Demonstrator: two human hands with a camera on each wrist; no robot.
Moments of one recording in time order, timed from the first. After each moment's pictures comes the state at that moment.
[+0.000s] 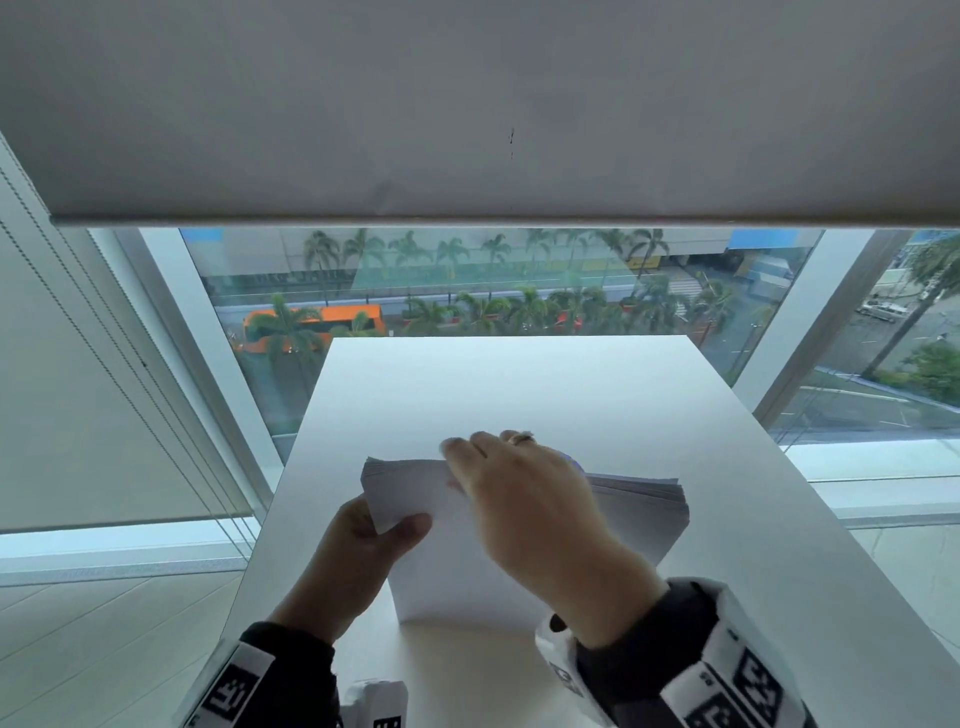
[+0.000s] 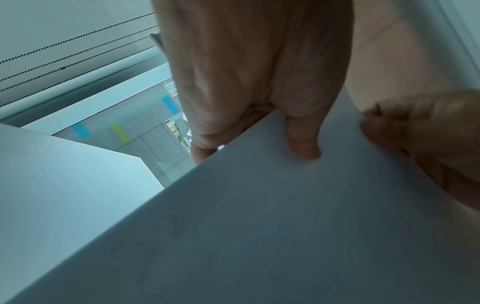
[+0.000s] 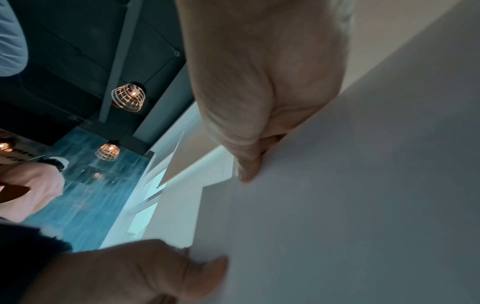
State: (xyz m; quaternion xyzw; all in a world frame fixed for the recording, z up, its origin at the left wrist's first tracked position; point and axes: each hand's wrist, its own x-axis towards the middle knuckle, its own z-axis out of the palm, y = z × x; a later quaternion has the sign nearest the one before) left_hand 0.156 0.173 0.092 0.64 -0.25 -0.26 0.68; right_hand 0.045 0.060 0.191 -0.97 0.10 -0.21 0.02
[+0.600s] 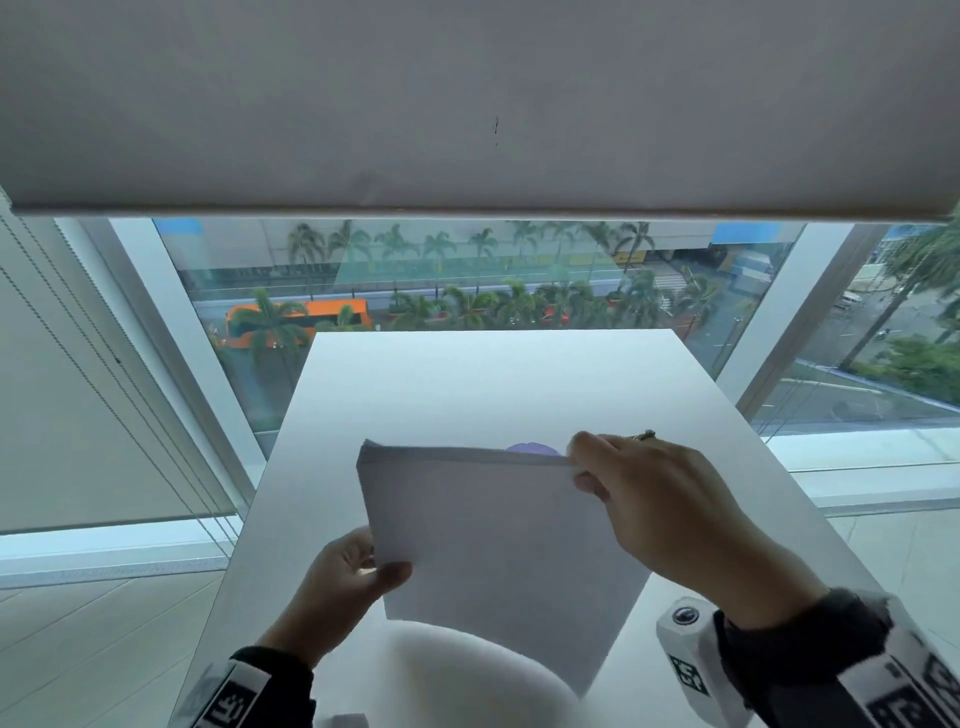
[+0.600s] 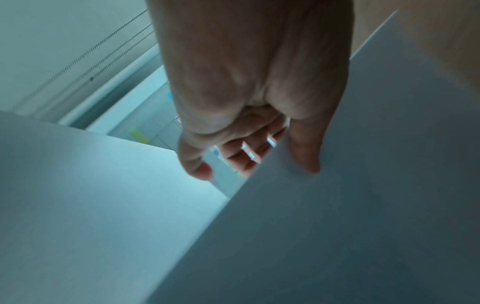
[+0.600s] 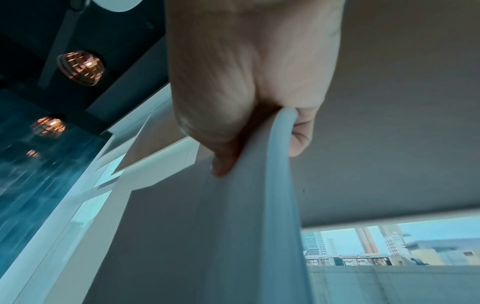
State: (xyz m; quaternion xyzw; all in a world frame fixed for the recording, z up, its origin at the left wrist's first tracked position) left_hand 0.159 0.186 0.050 0.69 -0.26 -0.29 0.62; right_hand -0.021 -0.012 0.191 -0.98 0.14 -0.15 0.00
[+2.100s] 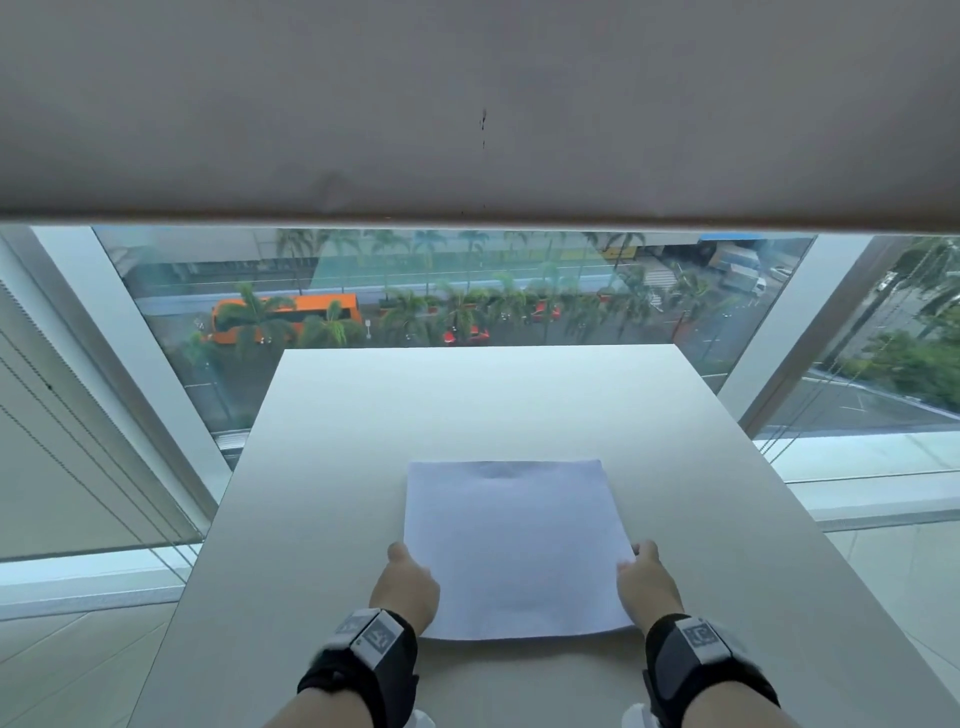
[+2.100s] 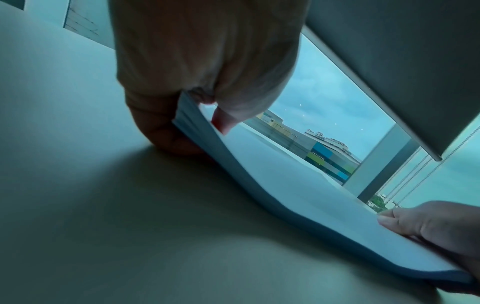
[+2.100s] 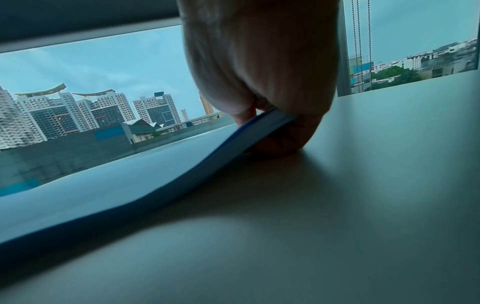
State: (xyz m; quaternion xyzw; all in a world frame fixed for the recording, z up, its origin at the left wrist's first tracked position) left_hand 0.194 0.050 -0.009 0.90 -0.22 -0.37 0.11; right_hand 0.025 -0.145 -0.033 -0.70 0.60 -0.01 0.39
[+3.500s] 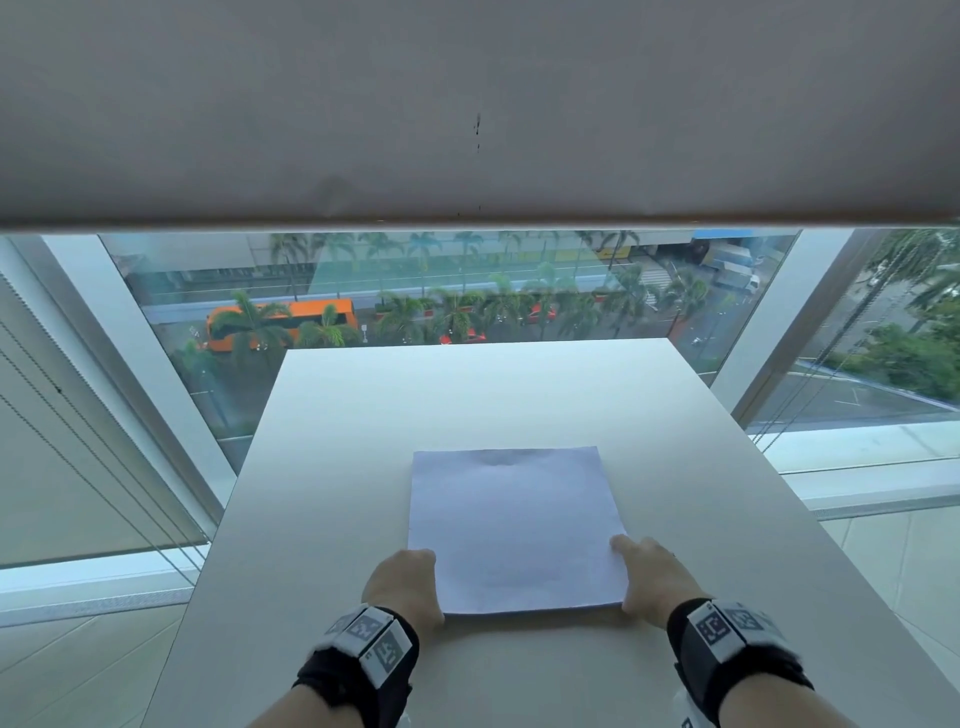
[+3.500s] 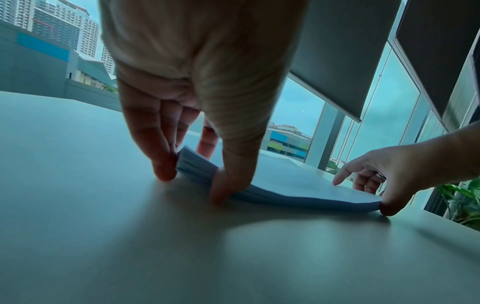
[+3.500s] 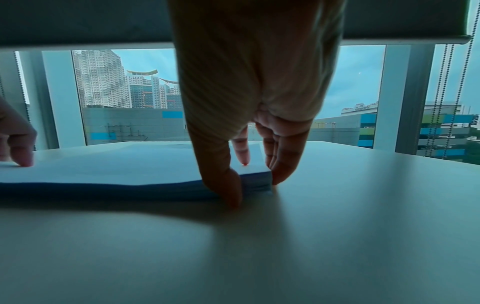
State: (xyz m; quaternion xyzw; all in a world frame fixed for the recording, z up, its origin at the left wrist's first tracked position) left_hand 0.185 0.065 0.007 0.91 -0.36 -0.23 -0.02; right_hand 0.002 -0.133 0.002 -0.89 0.40 0.15 0.15
